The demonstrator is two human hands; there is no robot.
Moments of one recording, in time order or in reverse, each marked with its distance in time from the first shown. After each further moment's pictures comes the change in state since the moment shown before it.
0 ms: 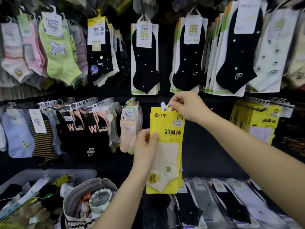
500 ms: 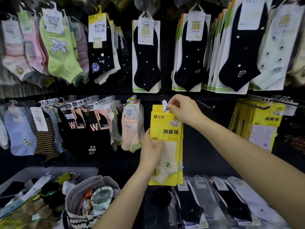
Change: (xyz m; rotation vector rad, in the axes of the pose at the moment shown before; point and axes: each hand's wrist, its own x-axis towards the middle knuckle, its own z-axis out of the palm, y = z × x) left_hand 0.006 -0.021 0.008 0.102 -0.100 -0.054; right_hand 0.009 0.019 0.029 -0.045 0.050 0.062
